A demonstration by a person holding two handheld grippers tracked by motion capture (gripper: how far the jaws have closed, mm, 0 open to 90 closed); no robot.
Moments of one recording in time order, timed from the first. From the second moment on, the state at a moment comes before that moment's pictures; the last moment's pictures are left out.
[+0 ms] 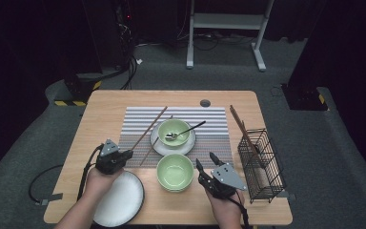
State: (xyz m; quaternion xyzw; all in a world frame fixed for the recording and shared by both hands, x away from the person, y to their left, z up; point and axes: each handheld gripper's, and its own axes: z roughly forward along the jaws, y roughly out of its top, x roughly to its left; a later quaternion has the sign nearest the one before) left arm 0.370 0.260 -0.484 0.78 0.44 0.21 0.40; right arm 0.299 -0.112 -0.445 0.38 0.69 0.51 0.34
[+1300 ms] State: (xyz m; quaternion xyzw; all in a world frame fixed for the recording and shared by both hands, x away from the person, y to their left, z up) left arm 0.389 0.238 -0.497 0.80 0.47 0.18 0.33; right arm 0.314 -0.129 -0.462 0.41 0.71 0.47 0.32
